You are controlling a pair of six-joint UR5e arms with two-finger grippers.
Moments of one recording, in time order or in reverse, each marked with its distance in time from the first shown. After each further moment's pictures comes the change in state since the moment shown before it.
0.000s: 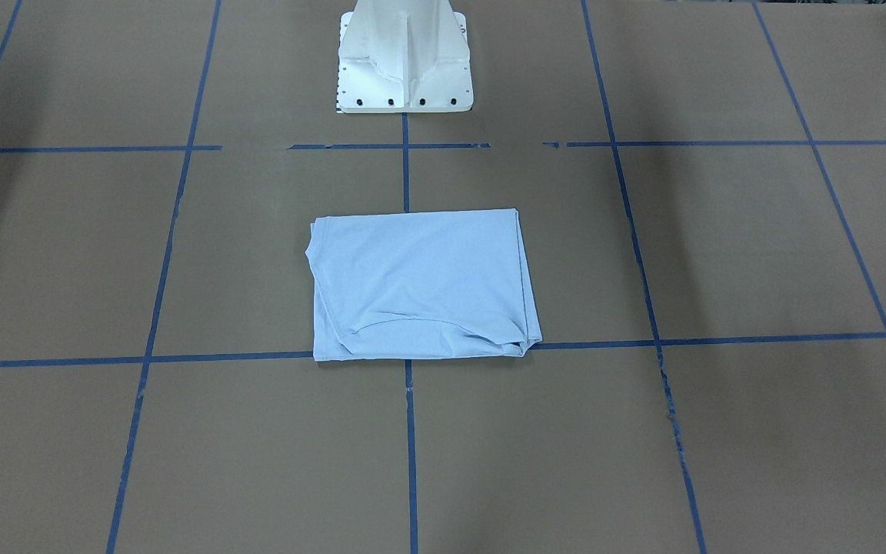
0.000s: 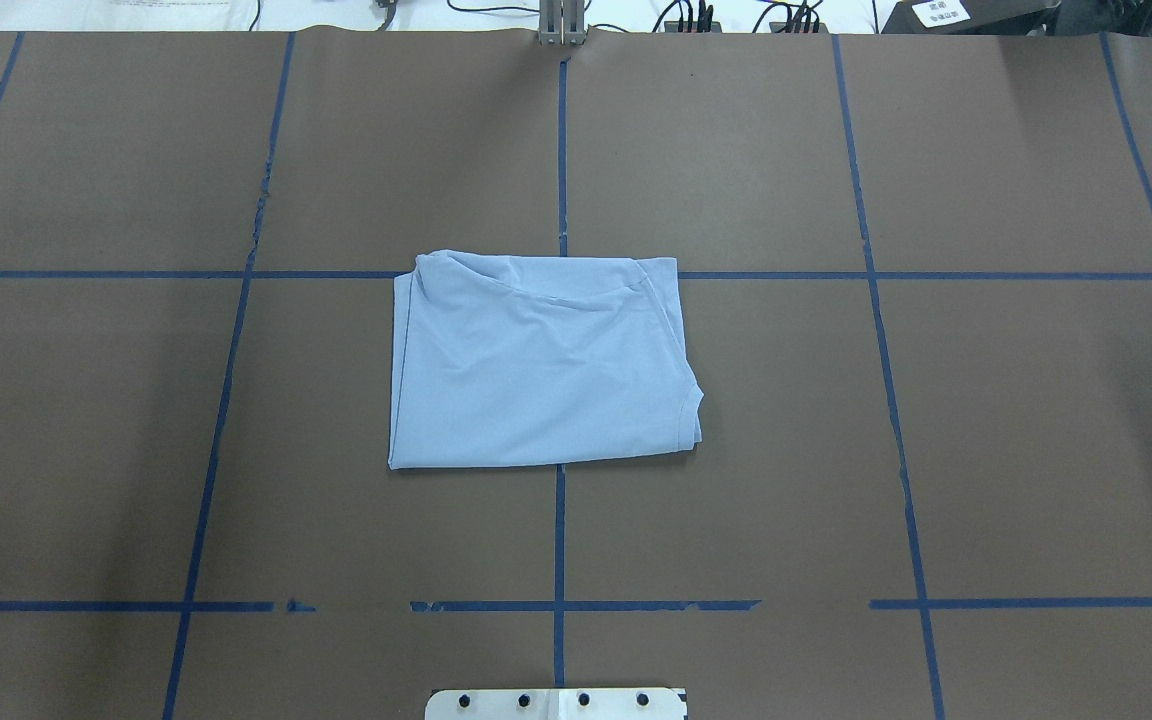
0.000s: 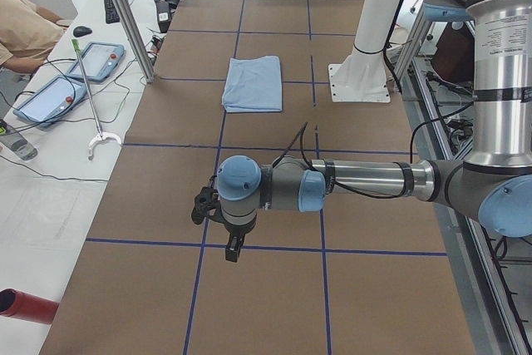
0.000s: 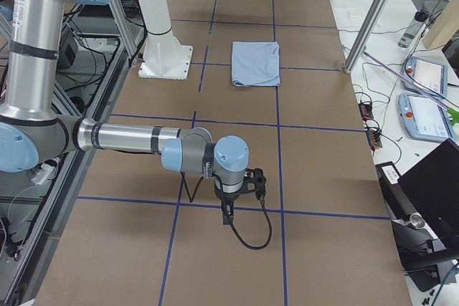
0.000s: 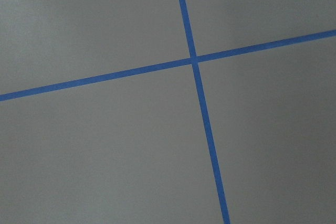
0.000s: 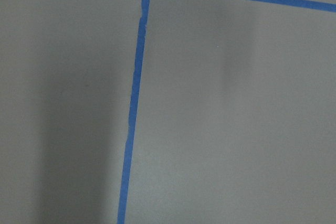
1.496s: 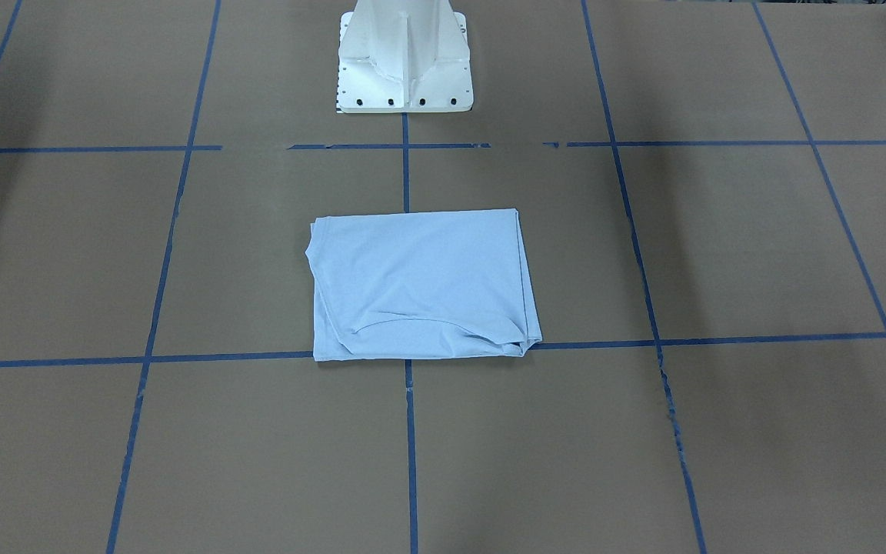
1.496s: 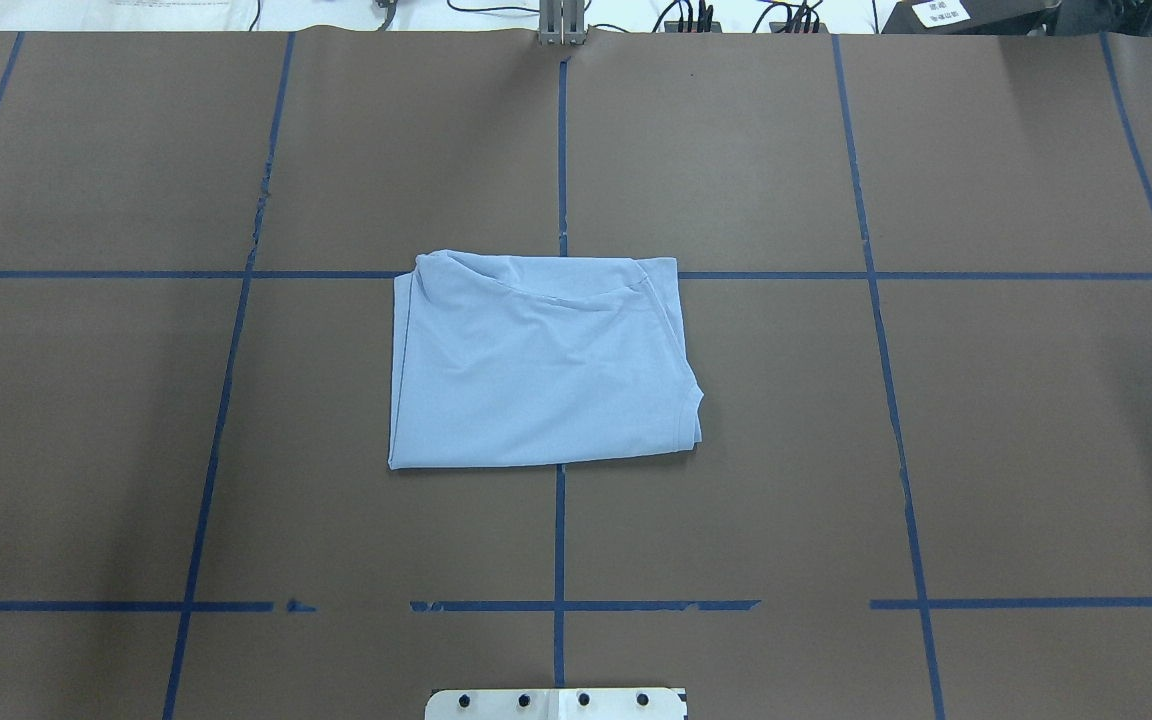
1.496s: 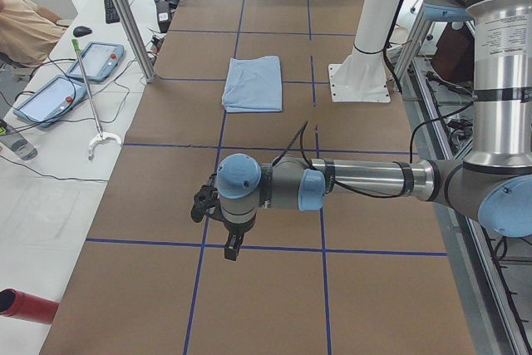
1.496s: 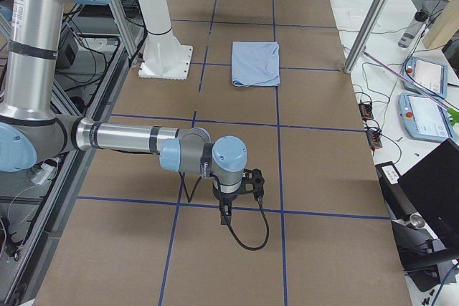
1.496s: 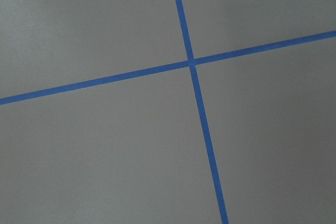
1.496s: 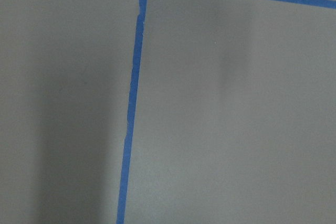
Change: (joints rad) left arm 0.000 -0.001 -0.004 -0.003 -0.002 0.002; right arm -0.001 -0.007 0.004 -0.001 -0.002 0.014
